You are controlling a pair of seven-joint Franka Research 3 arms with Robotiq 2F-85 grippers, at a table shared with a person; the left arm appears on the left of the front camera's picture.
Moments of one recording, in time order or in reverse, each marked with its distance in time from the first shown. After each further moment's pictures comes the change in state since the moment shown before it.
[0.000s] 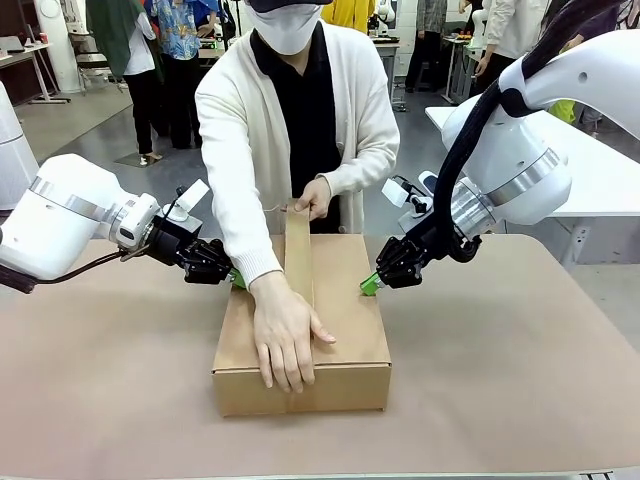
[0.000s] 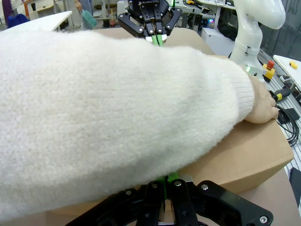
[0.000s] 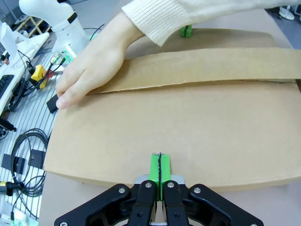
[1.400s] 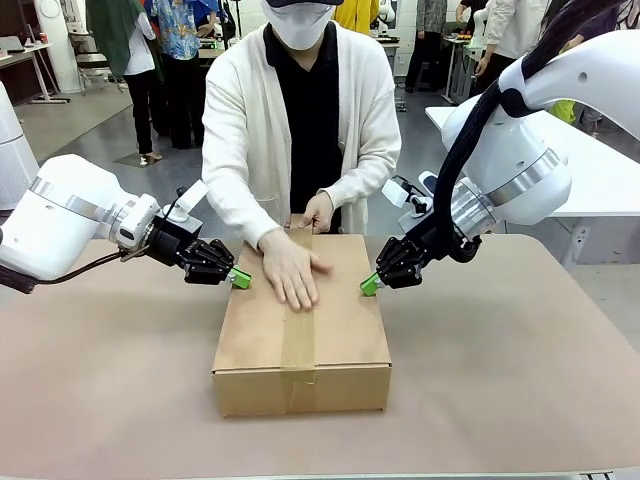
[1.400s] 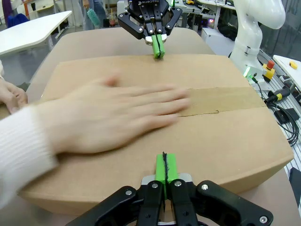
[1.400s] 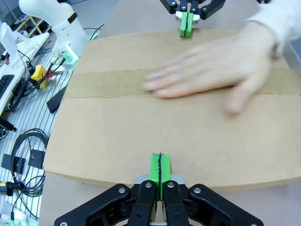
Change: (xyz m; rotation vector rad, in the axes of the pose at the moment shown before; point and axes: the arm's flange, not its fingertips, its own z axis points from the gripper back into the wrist) left arm -0.001 0.000 0.000 -0.001 0.000 0.002; right arm 0.000 0.000 0.000 0.000 0.000 0.000
